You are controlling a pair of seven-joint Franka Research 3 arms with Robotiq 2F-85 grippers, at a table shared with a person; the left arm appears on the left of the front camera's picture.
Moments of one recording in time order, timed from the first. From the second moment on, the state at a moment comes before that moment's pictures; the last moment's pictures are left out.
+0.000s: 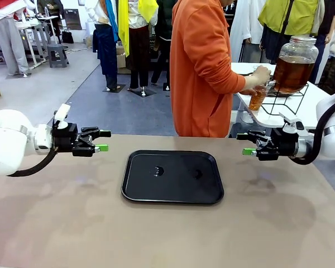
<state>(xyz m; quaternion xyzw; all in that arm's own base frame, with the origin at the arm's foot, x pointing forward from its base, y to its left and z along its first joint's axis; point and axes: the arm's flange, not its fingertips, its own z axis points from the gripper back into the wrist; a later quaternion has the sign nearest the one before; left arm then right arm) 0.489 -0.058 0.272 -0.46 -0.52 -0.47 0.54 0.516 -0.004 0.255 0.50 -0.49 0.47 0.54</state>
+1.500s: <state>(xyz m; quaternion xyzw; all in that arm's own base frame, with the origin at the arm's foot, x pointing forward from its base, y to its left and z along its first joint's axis) 0.489 -0.058 0.272 -0.46 -0.52 -0.47 0.54 0.516 -0.004 0.255 0.50 -0.49 0.47 0.54</state>
